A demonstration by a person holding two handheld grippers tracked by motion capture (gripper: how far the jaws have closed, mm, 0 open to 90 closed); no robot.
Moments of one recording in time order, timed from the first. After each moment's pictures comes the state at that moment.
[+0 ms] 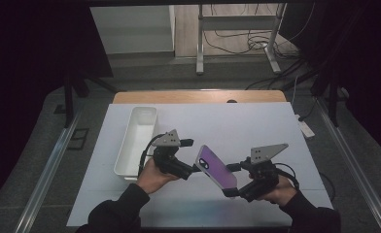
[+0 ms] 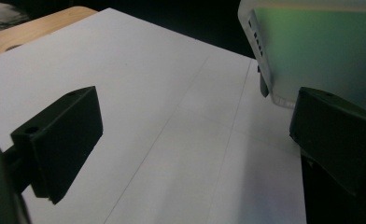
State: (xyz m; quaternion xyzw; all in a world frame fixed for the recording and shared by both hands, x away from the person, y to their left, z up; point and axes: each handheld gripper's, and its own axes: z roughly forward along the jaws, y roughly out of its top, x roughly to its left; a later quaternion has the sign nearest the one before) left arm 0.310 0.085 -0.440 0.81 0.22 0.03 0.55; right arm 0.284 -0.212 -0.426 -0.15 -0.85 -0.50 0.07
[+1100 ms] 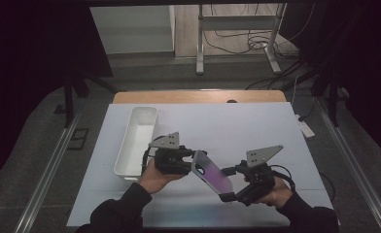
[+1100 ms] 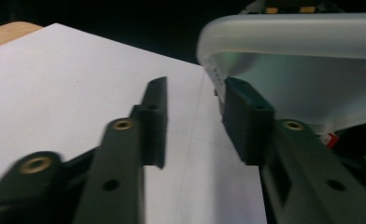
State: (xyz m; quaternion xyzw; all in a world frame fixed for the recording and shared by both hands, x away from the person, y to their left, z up) left arm 0.307 0.085 -0.439 0.80 0.14 -0.02 0.59; right arm 0.280 -0.203 -0.430 -0.12 -0.84 -0.51 0.10
